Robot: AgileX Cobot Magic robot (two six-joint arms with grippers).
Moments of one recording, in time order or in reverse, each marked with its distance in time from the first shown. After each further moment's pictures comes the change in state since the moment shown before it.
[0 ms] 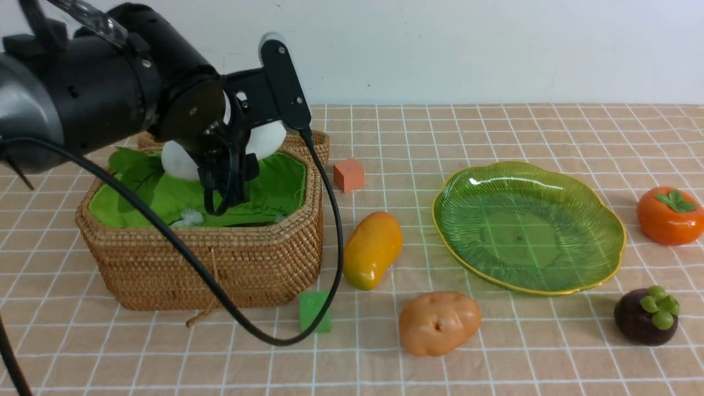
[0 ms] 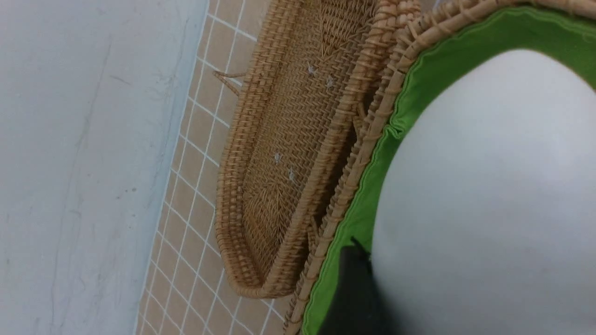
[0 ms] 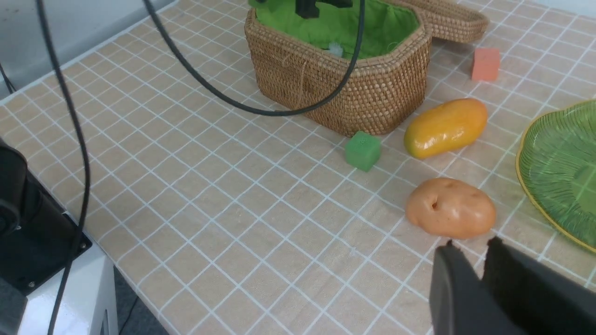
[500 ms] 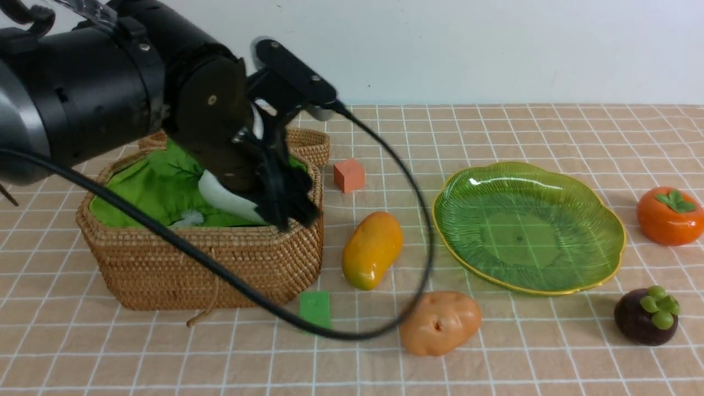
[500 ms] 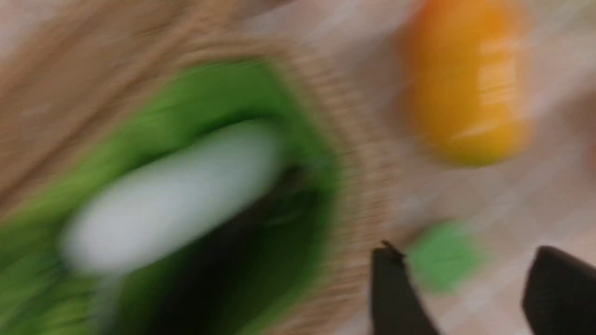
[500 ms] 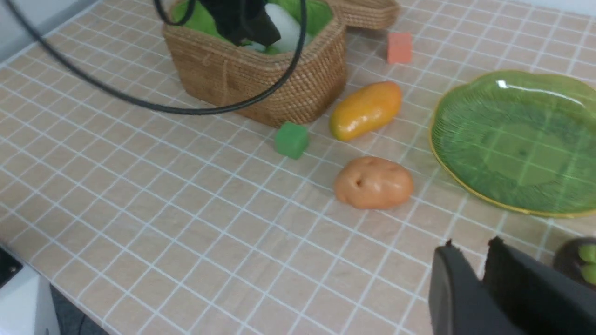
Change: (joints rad) right arm 0.000 0.000 -0.129 -0.222 0.164 0.199; left arm -0.192 -0.090 -0.003 -0.399 0.164 -0.388
